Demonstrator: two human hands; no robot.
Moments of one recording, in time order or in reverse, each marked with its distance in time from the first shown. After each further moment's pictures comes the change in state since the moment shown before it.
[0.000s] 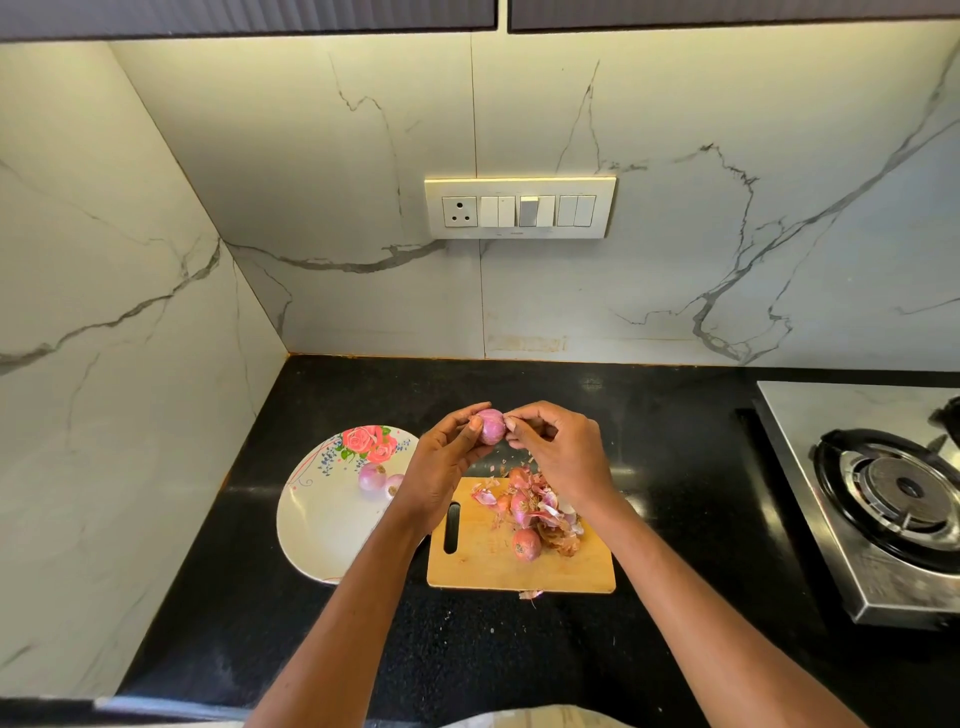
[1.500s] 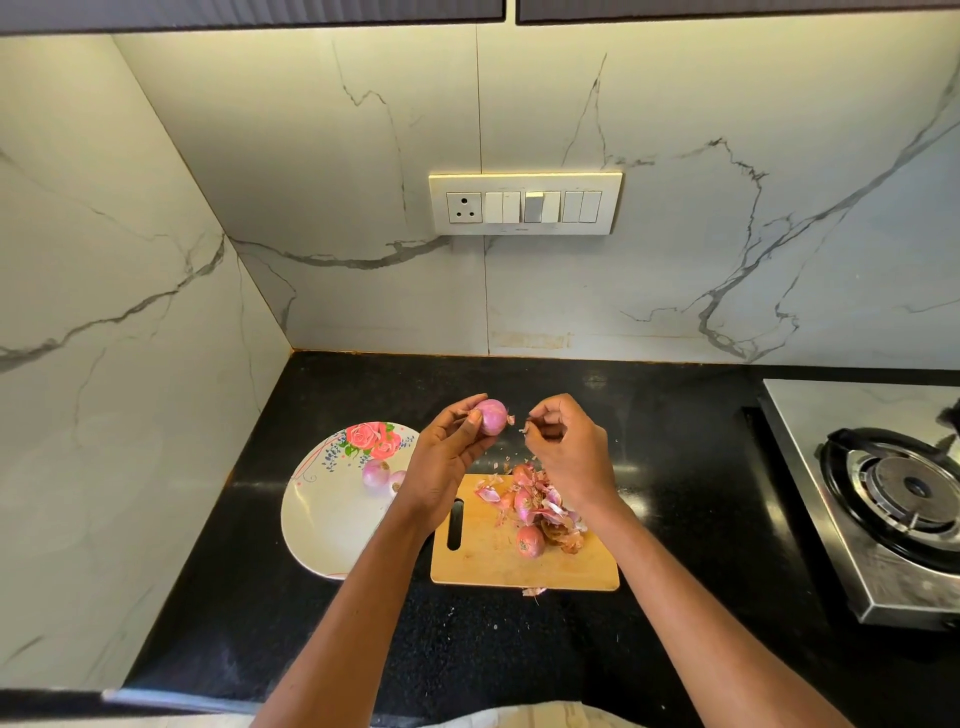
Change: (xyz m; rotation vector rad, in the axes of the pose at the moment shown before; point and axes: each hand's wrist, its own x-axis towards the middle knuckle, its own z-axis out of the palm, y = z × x) left_hand 0.001 0.000 0.001 -0.122 0.034 -0.026; right_hand -0.002 0.013 0.005 -0.058 0.109 0.115
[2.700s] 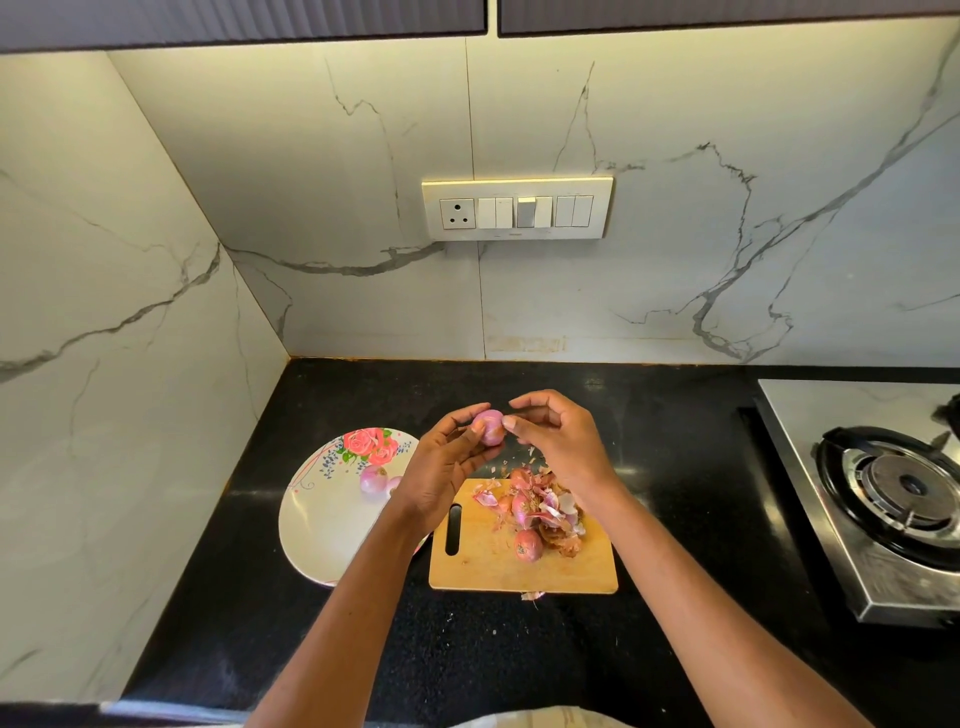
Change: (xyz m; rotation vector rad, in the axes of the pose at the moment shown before) left_hand -0.002 0.007 0.001 -0.075 -0.071 -0.079; right_hand 0.012 -0.012 -0.006 0.381 -0.176 0.137
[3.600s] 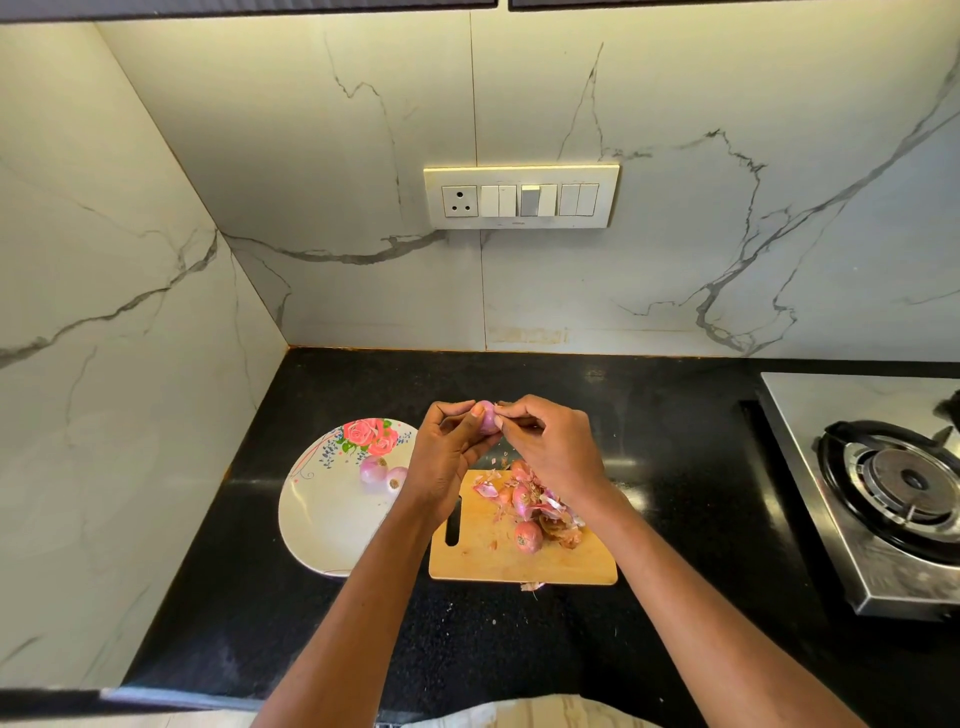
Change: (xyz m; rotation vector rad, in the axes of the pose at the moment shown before) left_hand 0.004 -0.002 0.012 -0.075 0.166 0.059; right_hand -0.007 0.002 0.011 -0.453 0.053 -0.364
